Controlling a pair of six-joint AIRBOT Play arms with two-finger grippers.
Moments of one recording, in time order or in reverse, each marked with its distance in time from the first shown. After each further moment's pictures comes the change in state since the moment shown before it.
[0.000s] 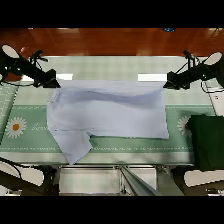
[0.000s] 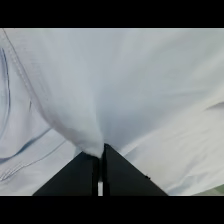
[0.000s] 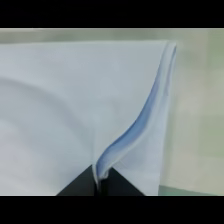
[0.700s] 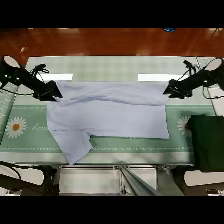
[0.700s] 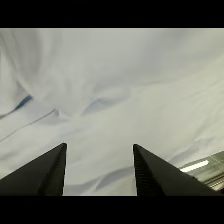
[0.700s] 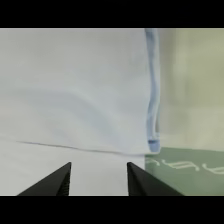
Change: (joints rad) left arm 0.049 0.060 -0.133 -0.002 -0.077 0.039; right arm -0.041 0.054 -0.070 -0.034 0.068 0.056
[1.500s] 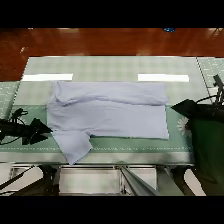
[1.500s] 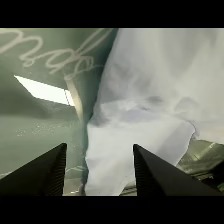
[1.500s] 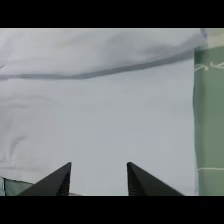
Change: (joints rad) left arm 0.433 0.492 -0.851 -0.050 0.159 0.080; right arm -0.174 0.766 -0.652 0.271 -0.081 -0.184
